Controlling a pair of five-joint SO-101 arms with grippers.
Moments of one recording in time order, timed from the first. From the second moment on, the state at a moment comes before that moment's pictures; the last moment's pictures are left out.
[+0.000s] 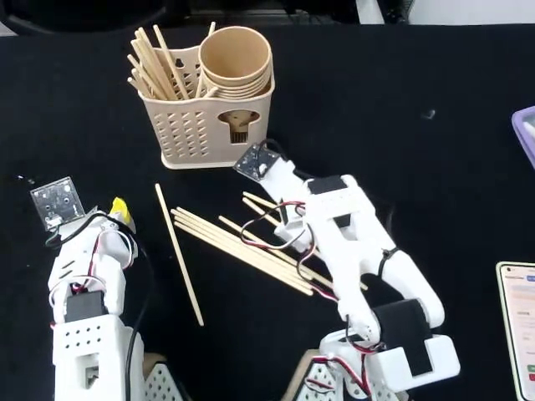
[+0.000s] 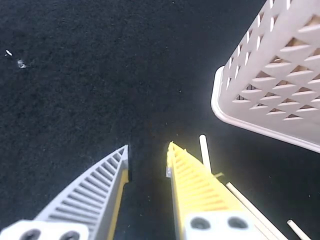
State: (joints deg) left arm -17.9 -76.1 90.4 23.9 9.3; right arm -14.3 -8.0 43.1 53.8 39.3
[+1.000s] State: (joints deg) left arm -17.9 -76.1 90.4 23.9 9.3; right arm -16.7 6.6 33.8 53.3 44.4
